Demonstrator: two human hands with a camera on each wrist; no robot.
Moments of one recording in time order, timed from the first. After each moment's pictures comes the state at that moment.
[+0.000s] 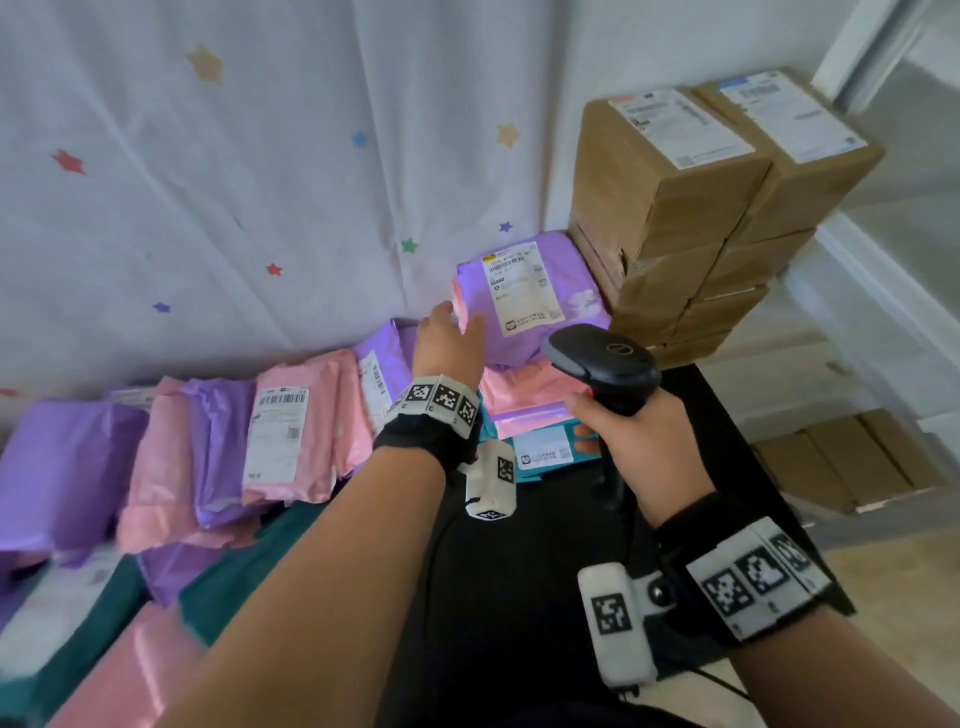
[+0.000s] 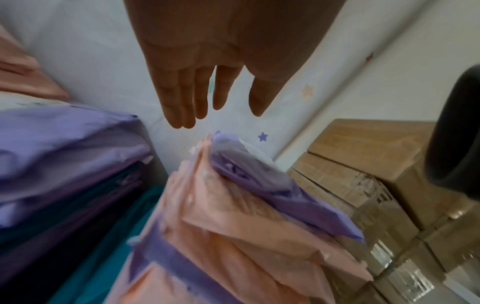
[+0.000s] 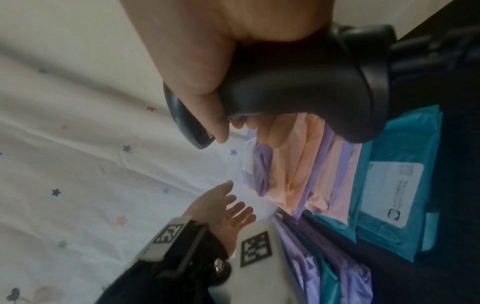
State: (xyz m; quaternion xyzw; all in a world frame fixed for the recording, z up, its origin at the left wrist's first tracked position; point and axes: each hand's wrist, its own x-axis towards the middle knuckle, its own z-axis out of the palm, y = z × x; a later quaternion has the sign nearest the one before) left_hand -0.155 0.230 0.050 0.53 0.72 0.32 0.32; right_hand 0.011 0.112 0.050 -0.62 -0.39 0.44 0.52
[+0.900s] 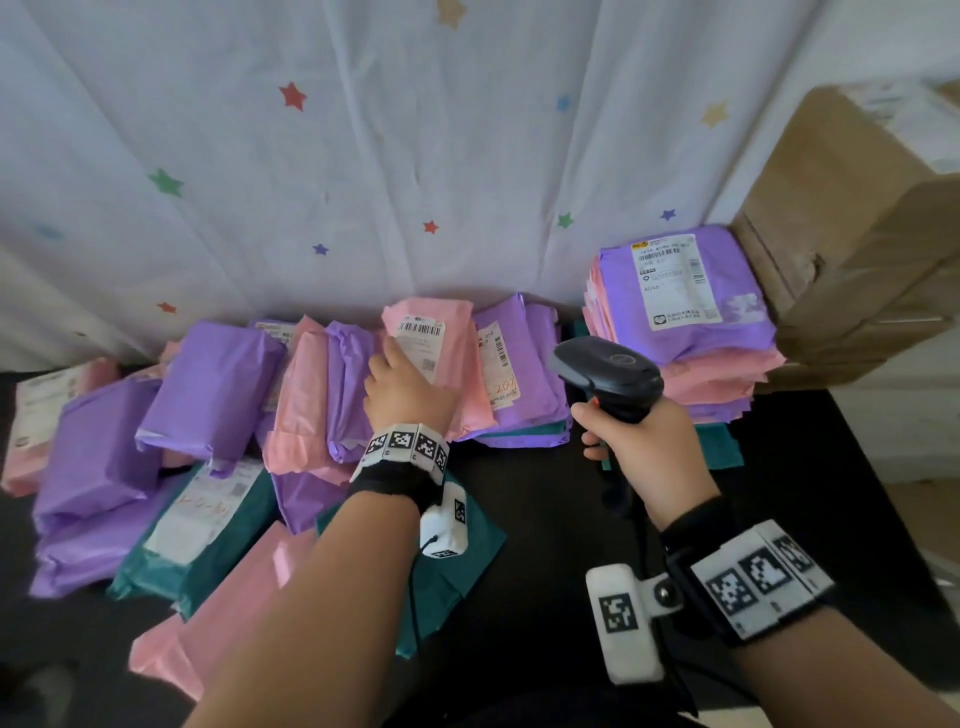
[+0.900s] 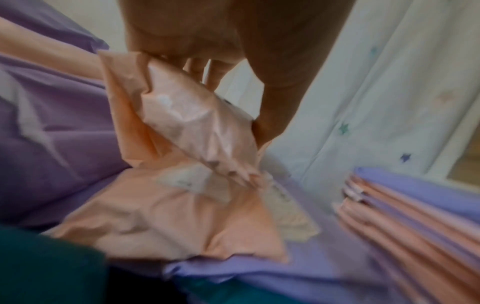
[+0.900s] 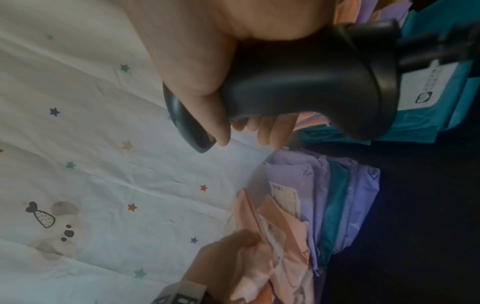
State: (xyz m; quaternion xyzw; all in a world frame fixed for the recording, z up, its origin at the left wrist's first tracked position) left_hand -0.334 0.163 0.012 0.45 0.86 0.19 0.18; right_hand -0.111 0.116 0.042 -0.59 -0.46 0.49 0.45
